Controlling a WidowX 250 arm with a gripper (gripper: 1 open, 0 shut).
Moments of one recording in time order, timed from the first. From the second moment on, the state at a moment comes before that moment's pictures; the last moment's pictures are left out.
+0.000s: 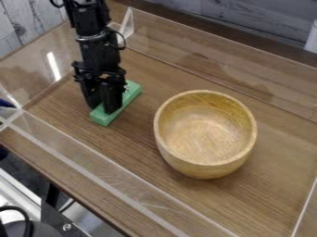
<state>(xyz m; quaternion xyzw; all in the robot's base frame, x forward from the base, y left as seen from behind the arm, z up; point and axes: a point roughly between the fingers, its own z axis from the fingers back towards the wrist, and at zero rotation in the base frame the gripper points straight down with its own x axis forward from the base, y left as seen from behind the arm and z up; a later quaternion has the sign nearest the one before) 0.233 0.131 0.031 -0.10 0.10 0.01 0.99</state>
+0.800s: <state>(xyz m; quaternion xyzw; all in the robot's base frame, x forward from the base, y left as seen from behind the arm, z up) 0.230 0.135 0.050 -0.14 0.12 0.02 0.98</state>
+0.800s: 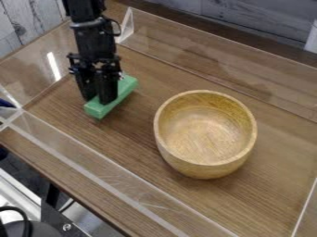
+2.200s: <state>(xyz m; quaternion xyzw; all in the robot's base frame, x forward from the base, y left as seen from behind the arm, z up) 0.238 -0.006 0.166 -0.13 0.08 -0.06 0.99</state>
